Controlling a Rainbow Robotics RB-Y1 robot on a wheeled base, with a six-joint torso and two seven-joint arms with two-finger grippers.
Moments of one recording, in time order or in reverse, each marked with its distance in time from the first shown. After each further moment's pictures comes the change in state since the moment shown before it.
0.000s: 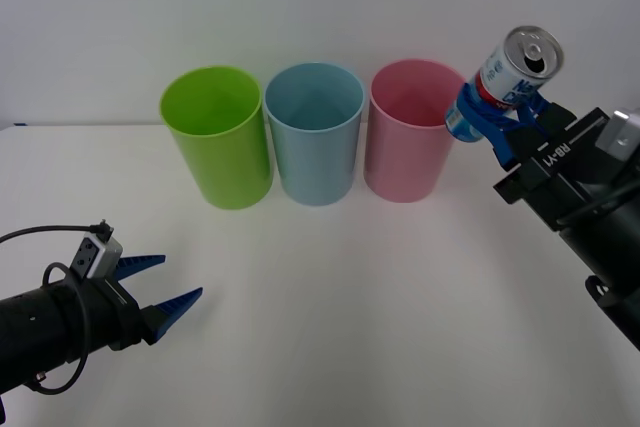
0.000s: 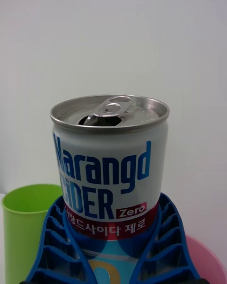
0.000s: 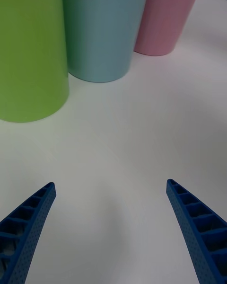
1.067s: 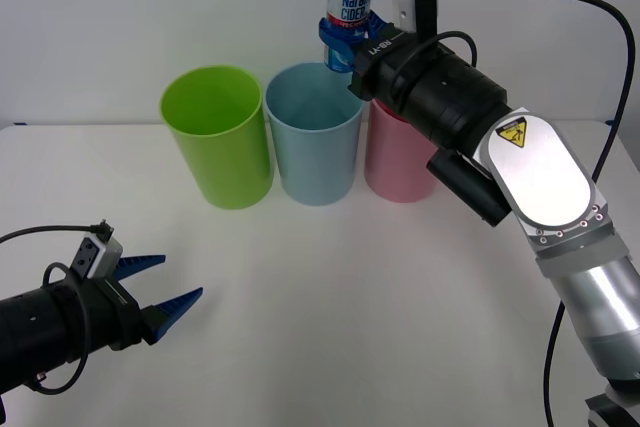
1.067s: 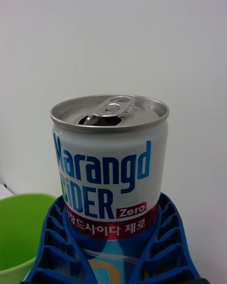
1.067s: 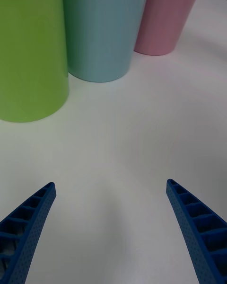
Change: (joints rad) right arm -0.641 0.043 0.308 0.522 0.604 0.202 -0.546; left arm 0.000 0.000 0.000 0.000 0.000 0.000 0.000
